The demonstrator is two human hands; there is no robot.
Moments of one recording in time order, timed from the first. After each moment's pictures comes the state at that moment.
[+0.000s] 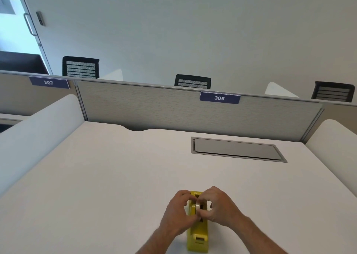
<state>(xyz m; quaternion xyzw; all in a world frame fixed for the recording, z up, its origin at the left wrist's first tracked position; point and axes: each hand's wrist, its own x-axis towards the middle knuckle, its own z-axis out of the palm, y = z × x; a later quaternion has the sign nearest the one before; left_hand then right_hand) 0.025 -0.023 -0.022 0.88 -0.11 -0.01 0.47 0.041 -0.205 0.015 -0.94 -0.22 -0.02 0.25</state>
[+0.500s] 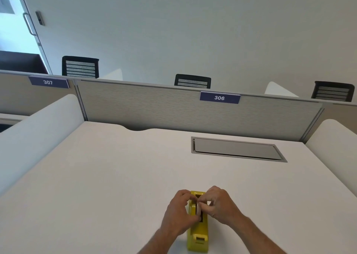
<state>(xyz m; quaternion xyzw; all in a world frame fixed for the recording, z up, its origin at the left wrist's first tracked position) 0.025 -0.025 -0.018 0.89 -0.10 -0.02 0.45 0.042 -0.205 0.015 -0.93 -0.20 -0.01 0.29</state>
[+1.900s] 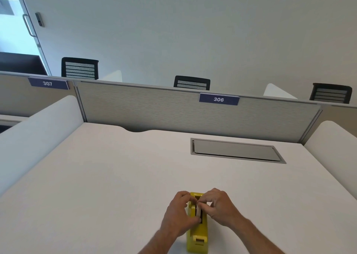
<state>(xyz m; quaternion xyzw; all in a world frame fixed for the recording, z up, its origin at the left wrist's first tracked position) 0.025 -0.026 -0.018 0.89 -0.09 -0.03 0.45 0.043 -0.207 0.012 -0.93 -0.17 -0.01 0.32</state>
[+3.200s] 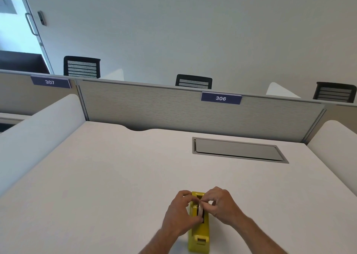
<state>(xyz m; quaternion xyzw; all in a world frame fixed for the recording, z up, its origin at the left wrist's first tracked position) 0.025 -0.025 -0.019 0.89 -0.08 -0.04 0.44 0.046 -0.208 0.010 -0.93 -0.17 -0.01 0.33</state>
